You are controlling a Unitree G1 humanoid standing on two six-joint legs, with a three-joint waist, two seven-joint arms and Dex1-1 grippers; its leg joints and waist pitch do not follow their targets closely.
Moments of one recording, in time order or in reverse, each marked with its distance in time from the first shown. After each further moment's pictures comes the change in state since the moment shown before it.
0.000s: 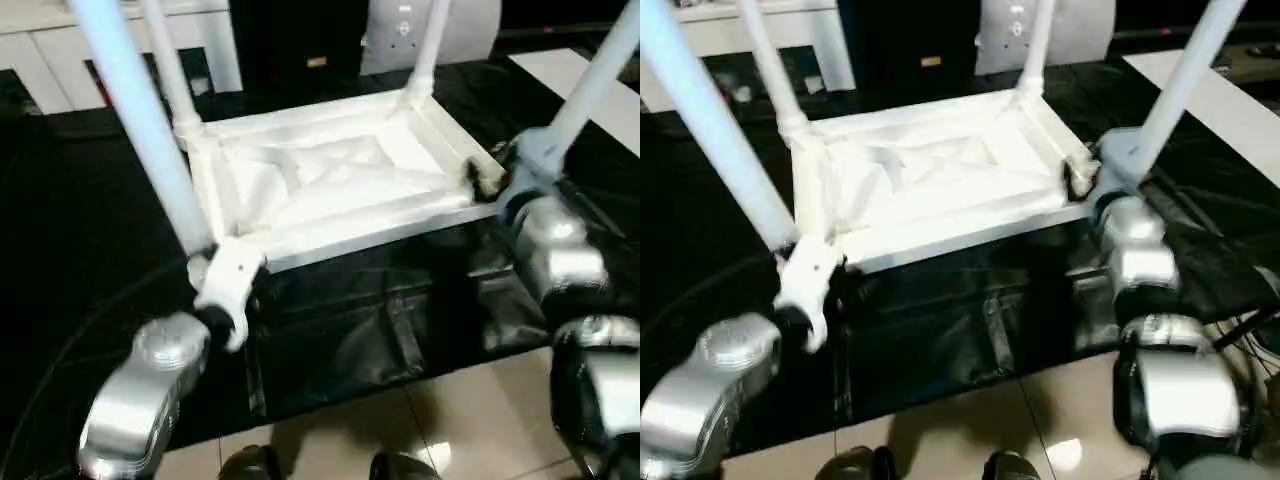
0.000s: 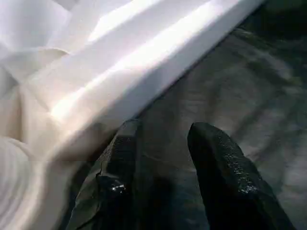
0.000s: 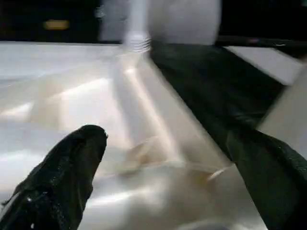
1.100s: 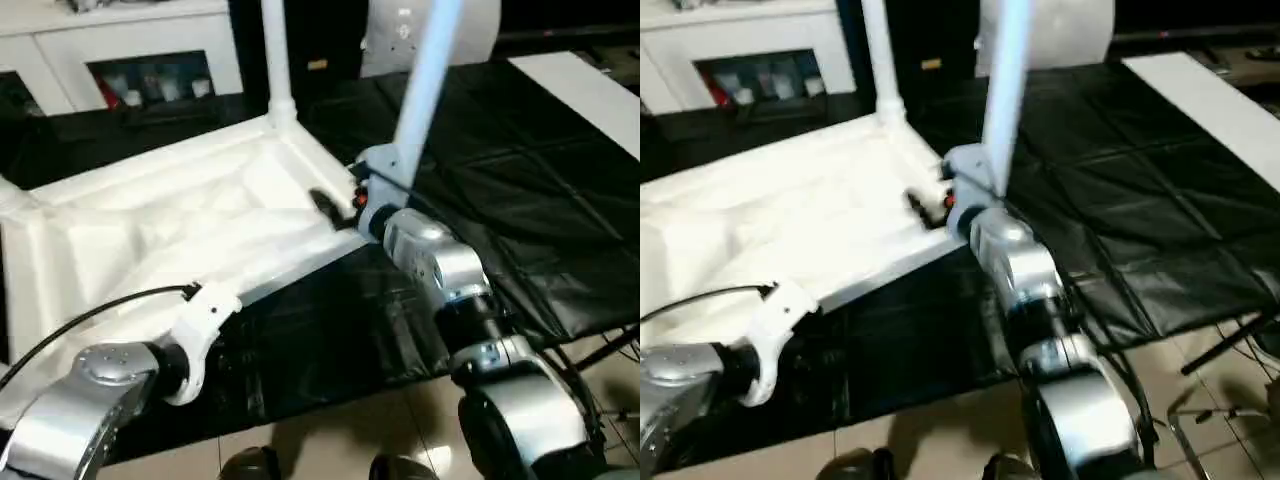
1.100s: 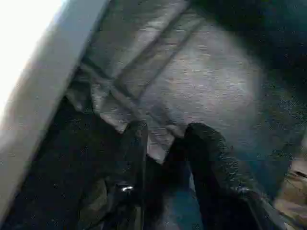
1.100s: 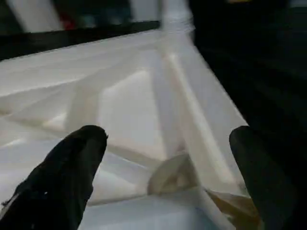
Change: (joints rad) left arm 0.027 0.244 0.031 -0.130 -0.066 0.374 -0.277; right arm -0.050 0.333 0.124 -0.172 0.033 0.318 0.004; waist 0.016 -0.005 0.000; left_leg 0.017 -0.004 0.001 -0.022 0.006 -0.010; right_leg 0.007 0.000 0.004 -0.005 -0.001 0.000
